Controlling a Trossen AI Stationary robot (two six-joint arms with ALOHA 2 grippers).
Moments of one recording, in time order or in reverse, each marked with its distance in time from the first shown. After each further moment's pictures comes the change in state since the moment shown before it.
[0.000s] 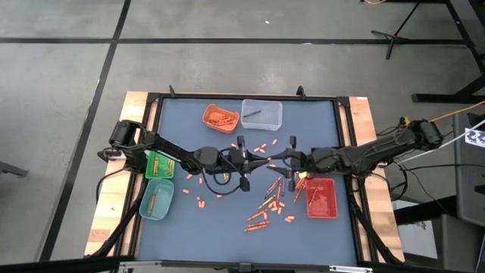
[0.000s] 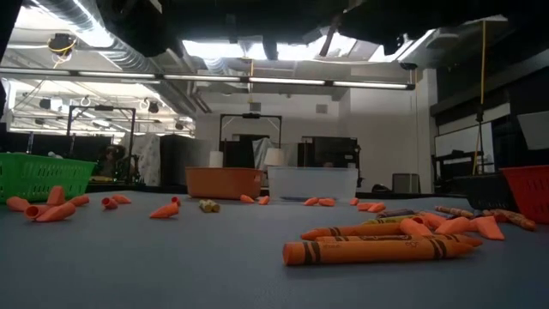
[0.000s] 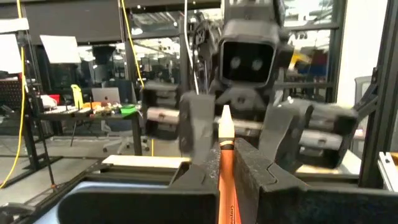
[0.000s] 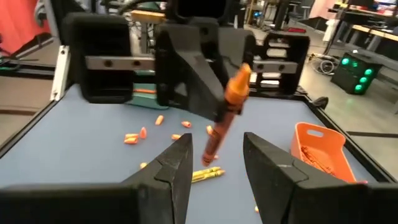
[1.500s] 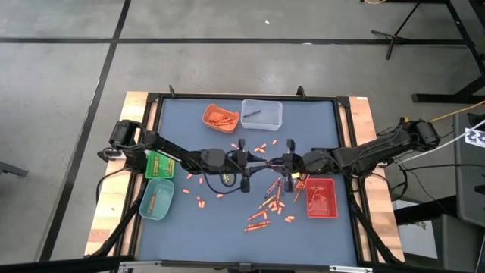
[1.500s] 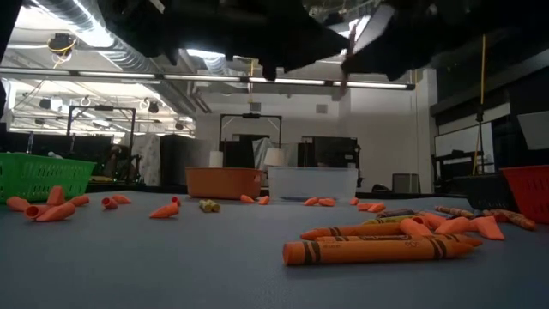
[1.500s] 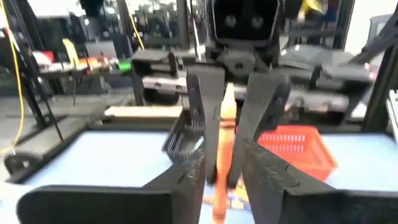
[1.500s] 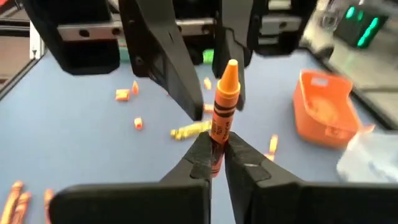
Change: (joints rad) left arm 0.006 0.000 0.001 -0.228 -0.002 -0.034; right arm -0.008 0.051 0.001 -0.151 0.009 0.107
